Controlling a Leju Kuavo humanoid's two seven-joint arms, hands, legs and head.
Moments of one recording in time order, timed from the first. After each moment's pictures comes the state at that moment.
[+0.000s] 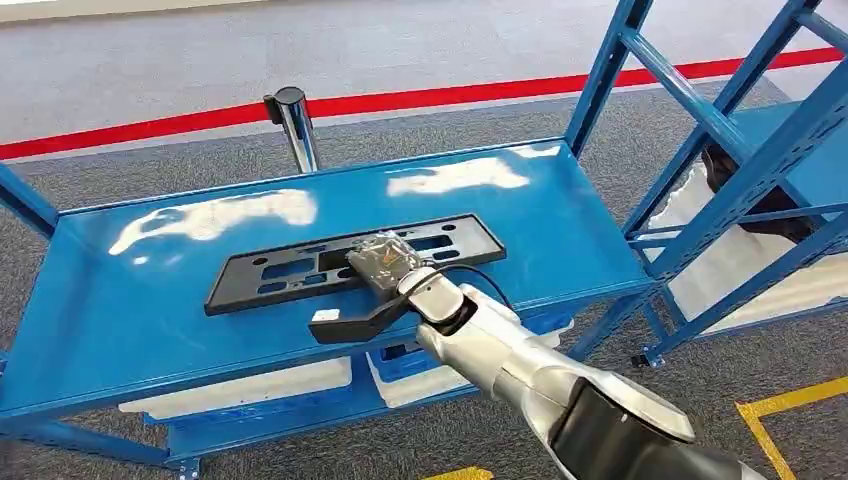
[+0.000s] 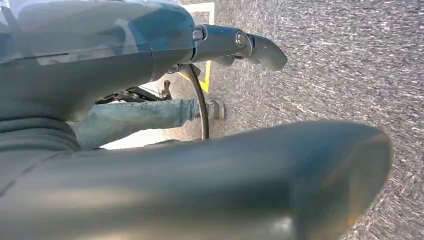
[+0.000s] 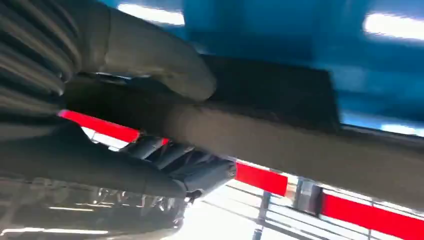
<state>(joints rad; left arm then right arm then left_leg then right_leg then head) -0.03 -0.07 0.39 -0.18 -1.54 -0.38 0.24 -0.82 0.26 1.04 -0.27 0.92 -0.22 -0.01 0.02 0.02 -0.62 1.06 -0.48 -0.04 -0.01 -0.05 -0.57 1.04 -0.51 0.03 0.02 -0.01</state>
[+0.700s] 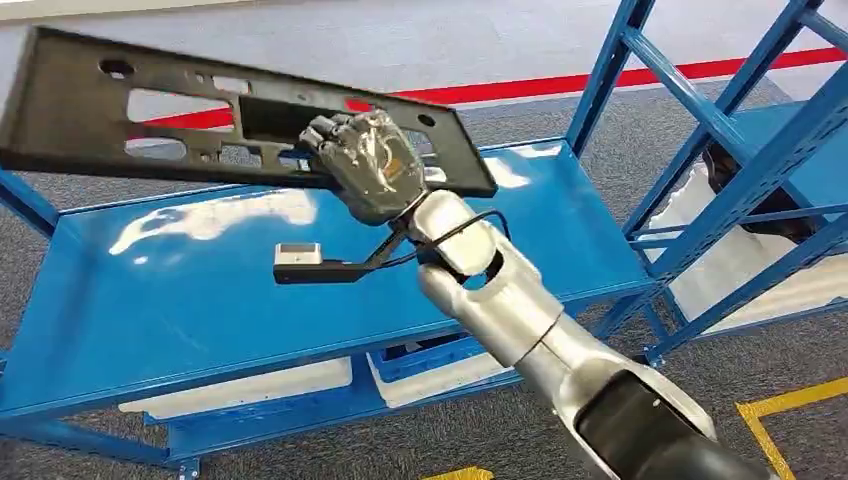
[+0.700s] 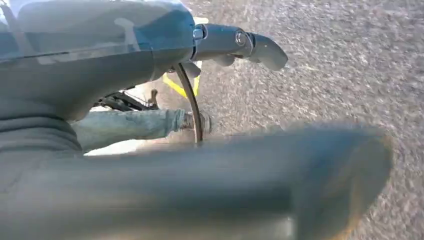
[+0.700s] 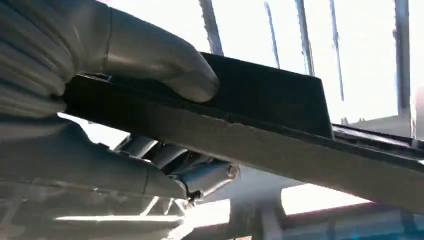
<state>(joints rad) -0.02 -0.07 0.40 -0.18 -1.53 -0.24 0.16 -0.82 0.18 0.71 -0.92 1.01 -0.39 -0.20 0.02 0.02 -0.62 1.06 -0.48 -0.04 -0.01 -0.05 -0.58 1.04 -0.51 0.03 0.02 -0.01</state>
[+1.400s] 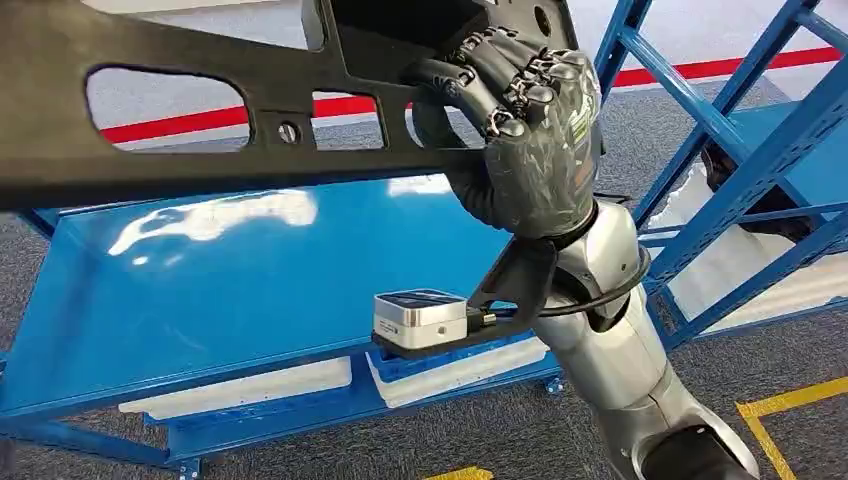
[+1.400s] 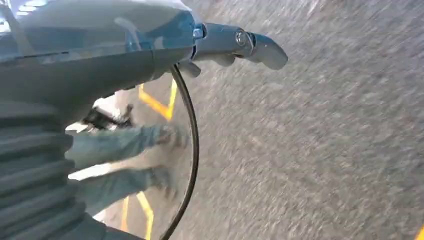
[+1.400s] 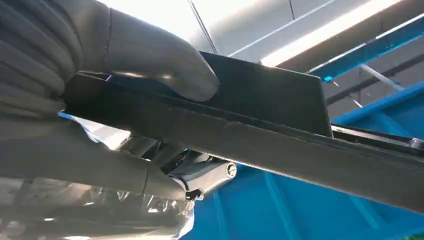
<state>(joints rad) -0.02 -0.09 0.34 -0.17 -1.48 -0.20 0.10 -0.68 0.04 0.53 -1.55 1.01 -0.40 -0.25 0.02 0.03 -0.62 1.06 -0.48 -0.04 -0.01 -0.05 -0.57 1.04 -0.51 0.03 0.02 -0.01</state>
